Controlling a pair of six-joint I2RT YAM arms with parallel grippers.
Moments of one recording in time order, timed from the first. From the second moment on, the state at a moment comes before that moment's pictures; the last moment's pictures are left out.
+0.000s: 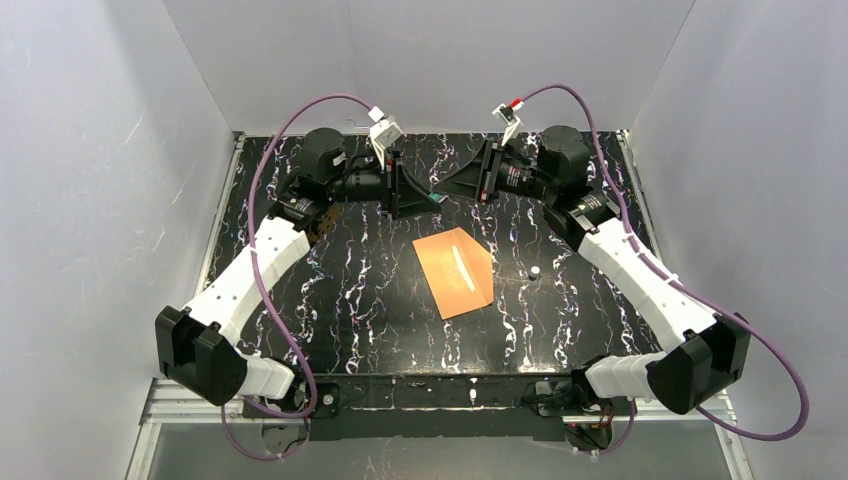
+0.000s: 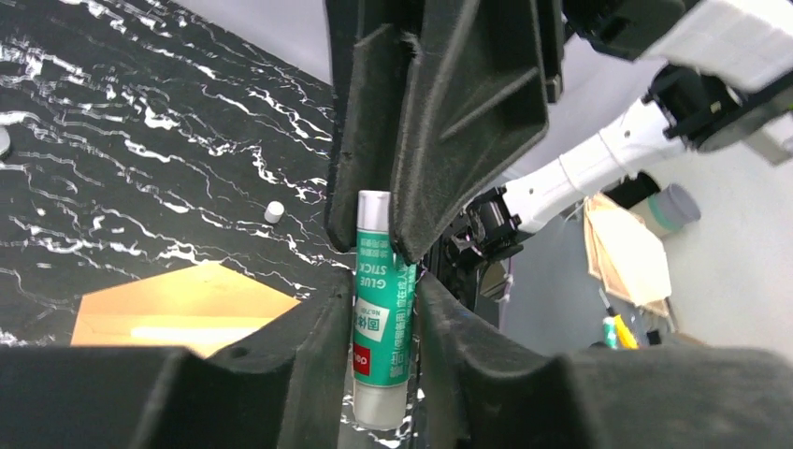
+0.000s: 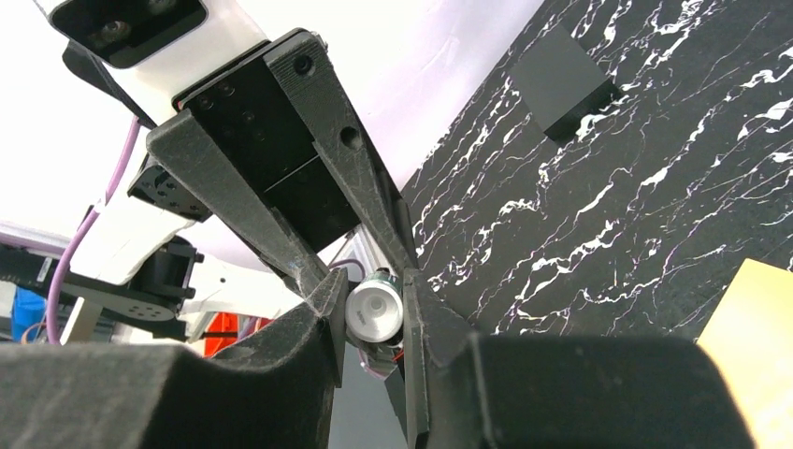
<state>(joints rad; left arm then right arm) -0.47 1.36 1.28 -0.07 0.99 -0.34 0.53 1.30 1.27 -0.06 -0.73 0.80</state>
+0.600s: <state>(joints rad) -0.35 1.44 1.26 0.01 1.18 -0.60 0.51 1.31 1.27 -0.05 -0.70 0.86</state>
